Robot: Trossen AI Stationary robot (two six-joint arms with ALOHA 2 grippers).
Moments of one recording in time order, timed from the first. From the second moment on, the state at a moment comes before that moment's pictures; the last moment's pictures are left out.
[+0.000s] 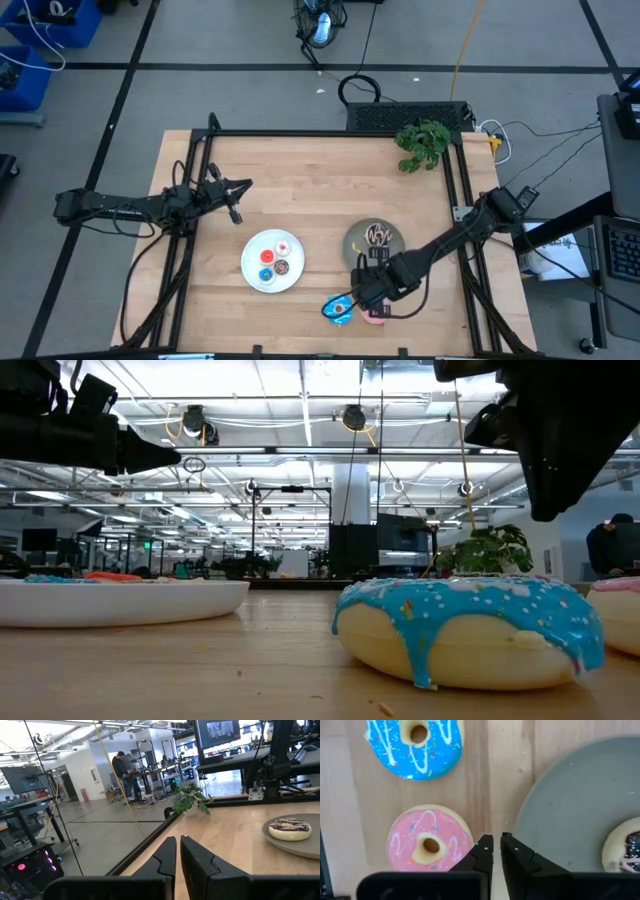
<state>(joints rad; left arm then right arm) 0.03 0.40 0.01 0.47 -0.43 0.25 0.54 1.83 1.37 -0.94 0.10 0.59</state>
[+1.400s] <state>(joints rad) 0.03 0.40 0.01 0.47 -0.43 0.25 0.61 1.83 1.21 -0.63 0.05 0.53</state>
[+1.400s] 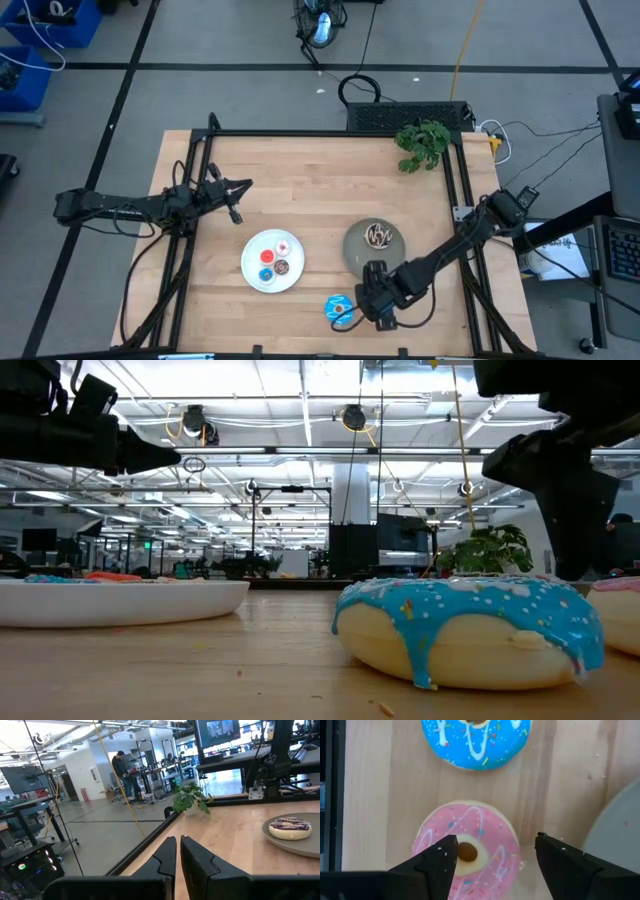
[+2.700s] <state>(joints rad) 0.03 0.40 0.01 0.44 -0.43 0.25 0.58 1.83 1.10 -0.58 -0.04 0.70</state>
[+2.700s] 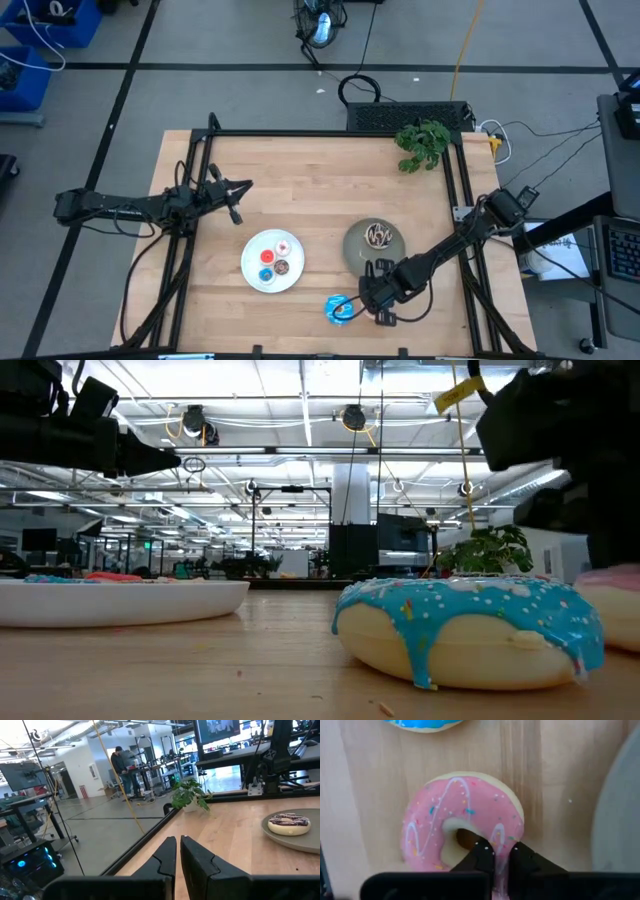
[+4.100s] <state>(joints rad) 0.03 0.40 0.01 0.44 -0.43 0.25 0.34 1.83 1.36 -1.29 -0.02 0.36</state>
